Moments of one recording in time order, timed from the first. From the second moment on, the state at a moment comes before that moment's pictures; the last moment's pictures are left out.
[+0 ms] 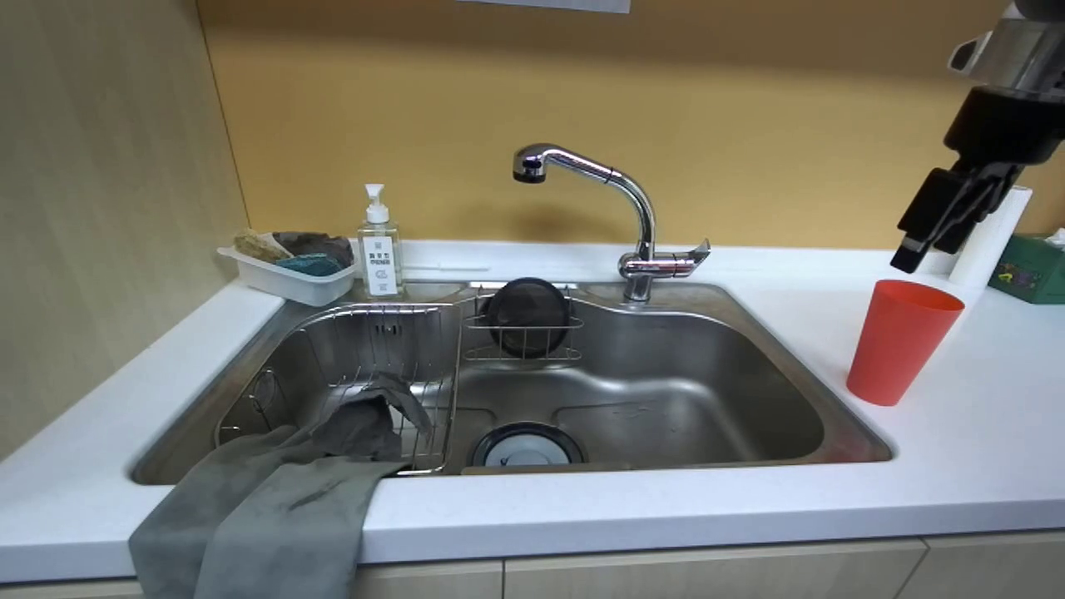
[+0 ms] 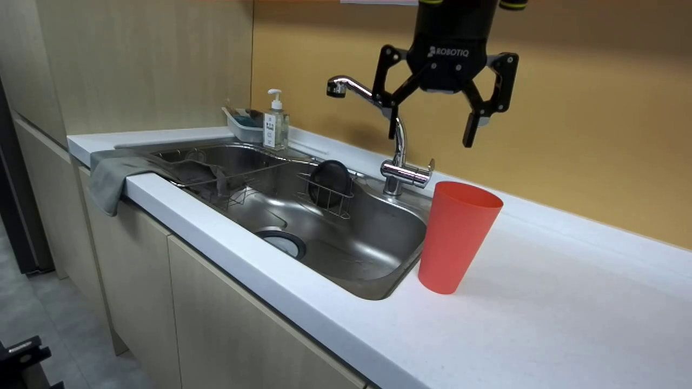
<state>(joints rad) -0.03 -0.23 -0.15 -2.28 -0.04 2.23 -0.58</state>
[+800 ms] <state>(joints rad) -0.05 -0.08 -0.14 -2.24 -0.06 2.30 -0.62</state>
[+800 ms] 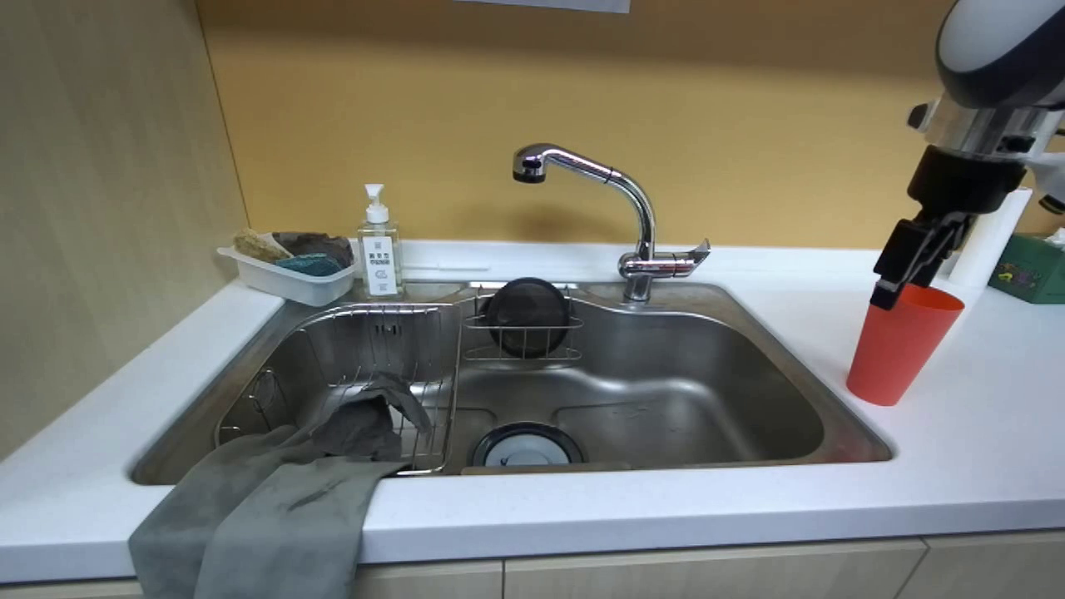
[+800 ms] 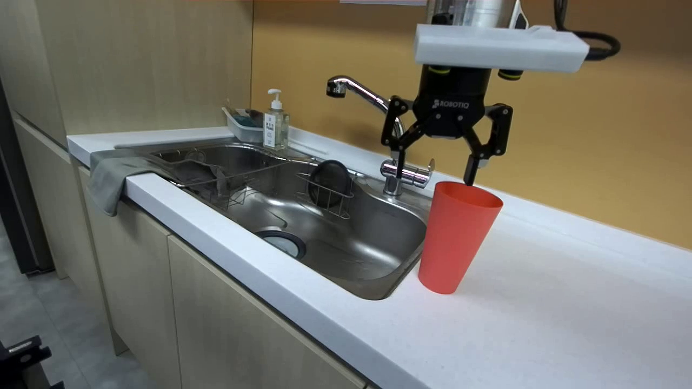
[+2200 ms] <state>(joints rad) -0.07 -0.03 -0.11 -2.22 -0.07 2.40 -0.66</state>
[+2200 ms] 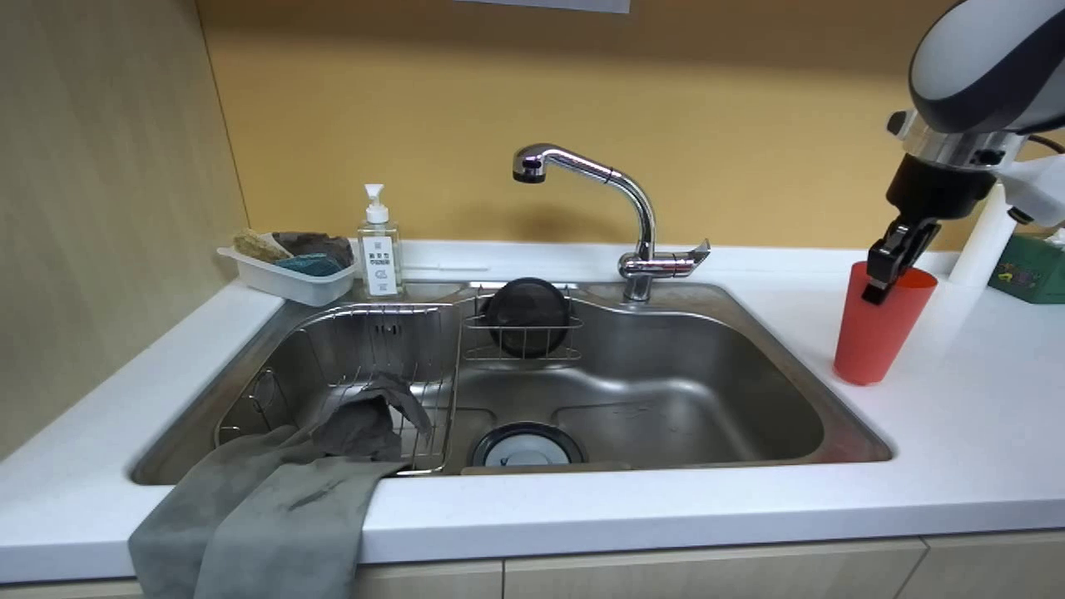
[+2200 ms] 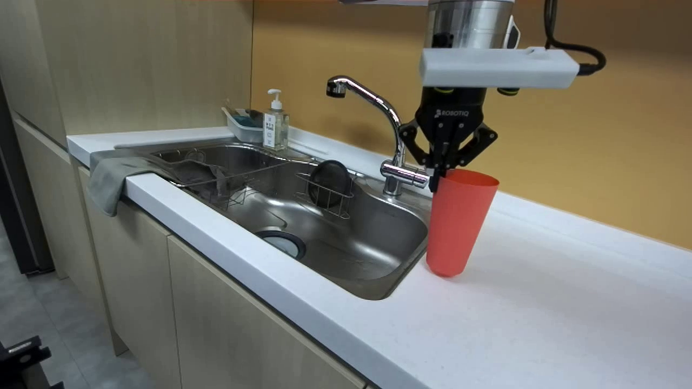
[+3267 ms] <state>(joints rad) 0.11 0.01 0.09 -2.33 -0.09 2.57 -0.65</state>
